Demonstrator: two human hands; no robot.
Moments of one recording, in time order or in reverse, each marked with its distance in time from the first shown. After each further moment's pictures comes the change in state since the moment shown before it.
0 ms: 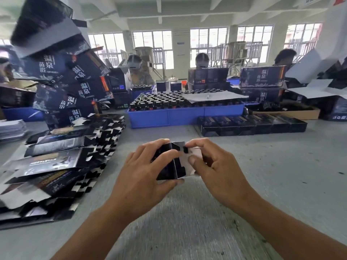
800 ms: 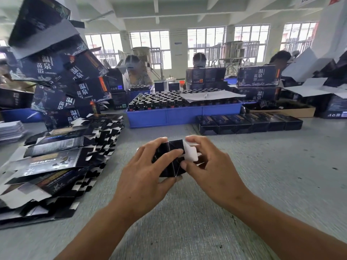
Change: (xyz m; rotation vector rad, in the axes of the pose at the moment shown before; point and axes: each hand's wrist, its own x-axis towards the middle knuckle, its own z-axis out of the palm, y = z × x) left_hand -0.003 0.004 0.005 -0.005 0.007 -0.025; right_hand -0.007 -0.009 0.005 -0.036 -0.008 0.052
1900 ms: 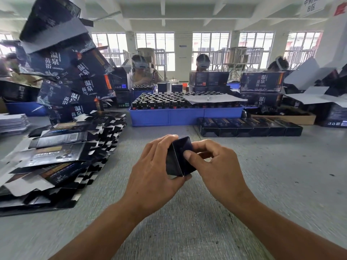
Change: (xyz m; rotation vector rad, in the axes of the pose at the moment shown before) left_hand 0.001 0.026 0.001 -0.227 0.060 -0.160; right_hand 0.000 -0.005 0.000 0.063 0.131 0.064
